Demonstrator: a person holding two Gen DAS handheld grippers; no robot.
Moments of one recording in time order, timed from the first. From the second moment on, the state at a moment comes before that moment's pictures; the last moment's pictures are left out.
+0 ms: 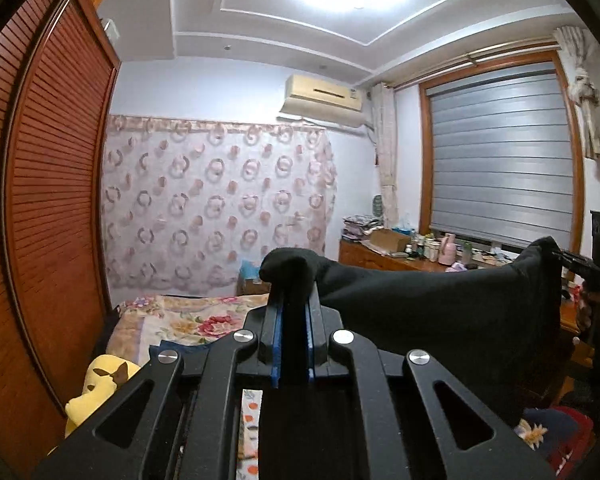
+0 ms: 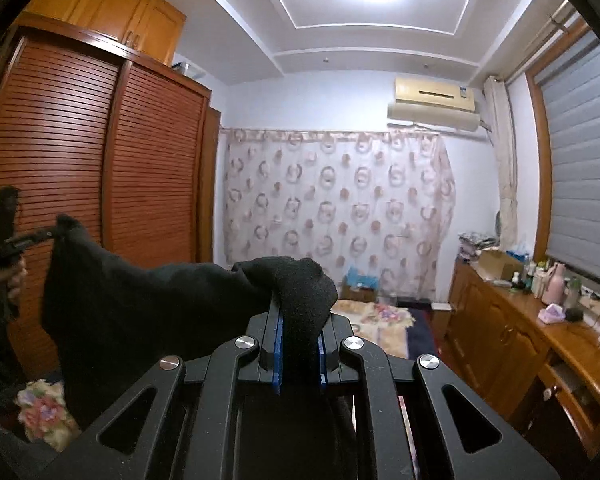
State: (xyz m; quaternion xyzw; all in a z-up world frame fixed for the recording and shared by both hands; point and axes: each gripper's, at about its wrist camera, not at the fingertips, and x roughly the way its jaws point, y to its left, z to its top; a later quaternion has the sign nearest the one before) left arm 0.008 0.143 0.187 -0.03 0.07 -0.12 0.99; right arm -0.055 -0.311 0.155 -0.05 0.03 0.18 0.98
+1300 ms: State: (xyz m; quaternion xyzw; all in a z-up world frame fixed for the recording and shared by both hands) left arm 0.150 0.082 -0.092 0.01 0.41 -0.14 0.90; right arm 0.201 -0.265 -0.068 -0.01 0.37 0.13 0.92
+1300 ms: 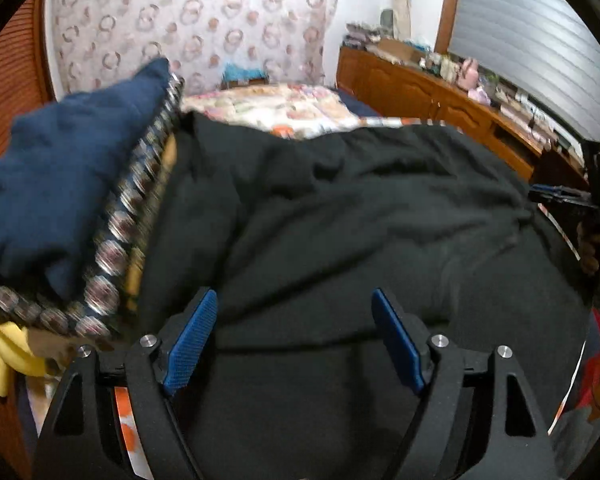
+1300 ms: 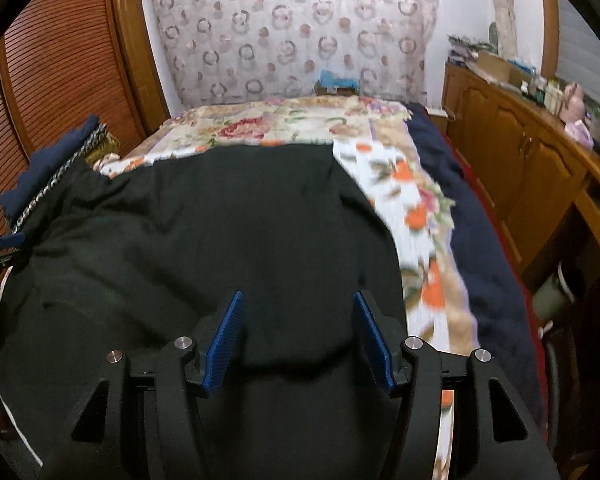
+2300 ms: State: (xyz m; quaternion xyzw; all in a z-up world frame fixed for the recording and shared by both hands) left arm 0.148 0.062 -0.114 0.06 0.44 -0.13 0.89; right arm 0.226 -0.251 -0.080 -0.04 0.38 0.10 0.92
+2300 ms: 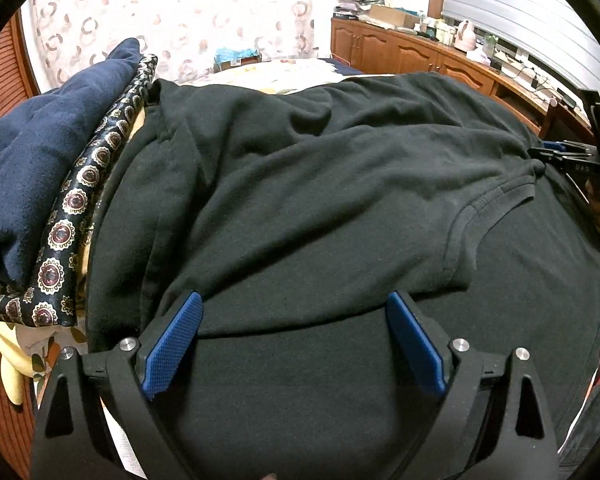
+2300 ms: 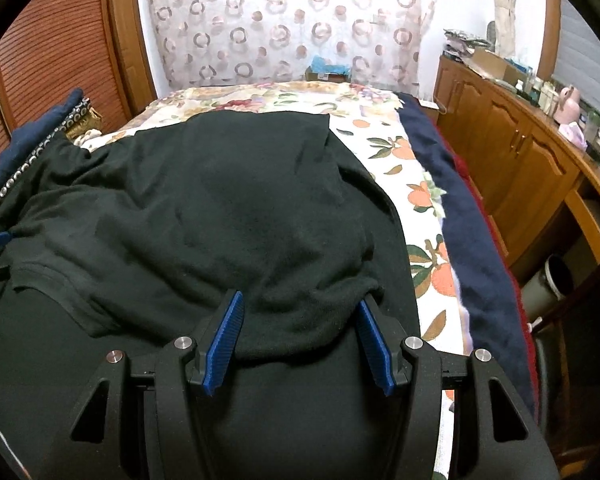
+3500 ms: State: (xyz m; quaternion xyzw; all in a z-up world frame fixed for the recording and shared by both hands) left arm 0.123 0.130 -0.090 0.02 0.38 -0.03 0.93; right arm 0.223 -0.256 -0.081 -0.05 0.38 0.10 0.92
